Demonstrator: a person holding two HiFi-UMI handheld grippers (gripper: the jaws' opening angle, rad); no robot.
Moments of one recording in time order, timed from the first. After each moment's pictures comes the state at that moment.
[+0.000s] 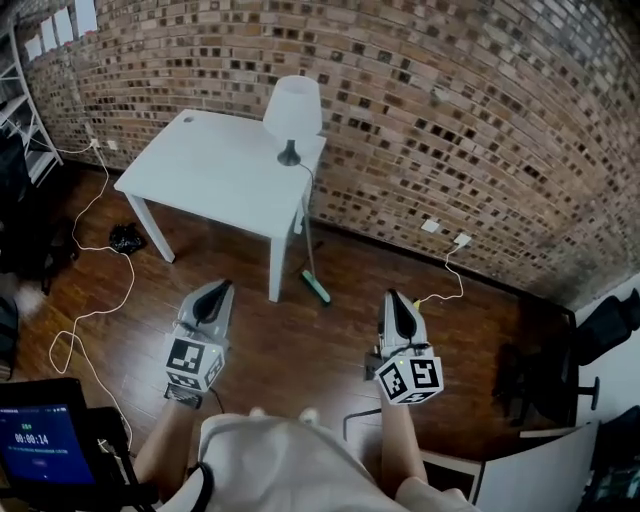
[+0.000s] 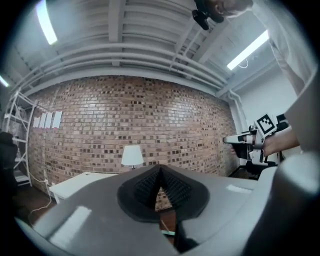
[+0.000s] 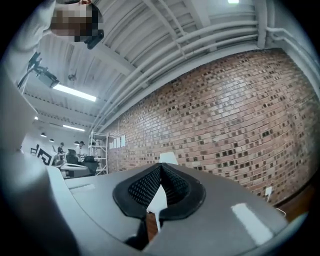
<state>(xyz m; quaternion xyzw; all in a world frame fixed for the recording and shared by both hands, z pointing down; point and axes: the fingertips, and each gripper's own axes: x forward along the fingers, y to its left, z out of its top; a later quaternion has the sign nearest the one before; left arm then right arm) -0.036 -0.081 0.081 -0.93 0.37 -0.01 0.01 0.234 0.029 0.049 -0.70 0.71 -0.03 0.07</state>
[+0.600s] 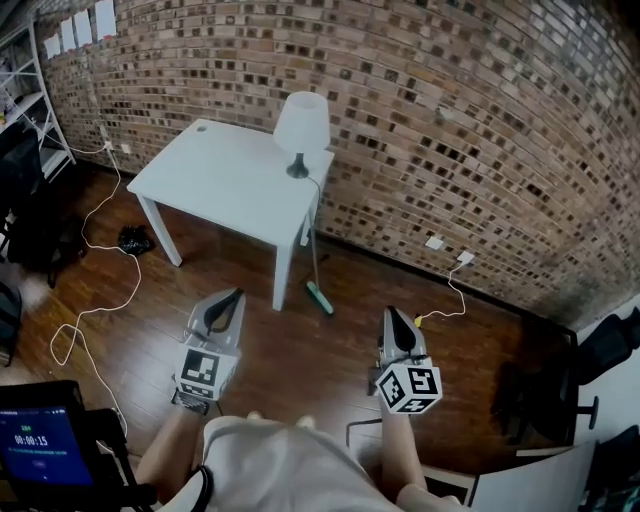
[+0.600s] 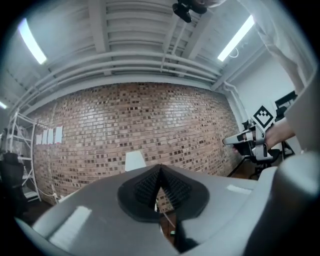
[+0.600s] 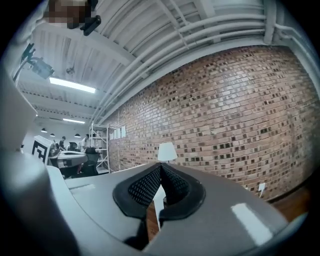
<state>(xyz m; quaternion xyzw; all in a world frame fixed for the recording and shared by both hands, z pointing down) -0.028 -0.047 0.061 -0.92 0.39 -0.03 0.08 0.240 0.048 0.068 -0.71 0.70 -0.06 0.03</state>
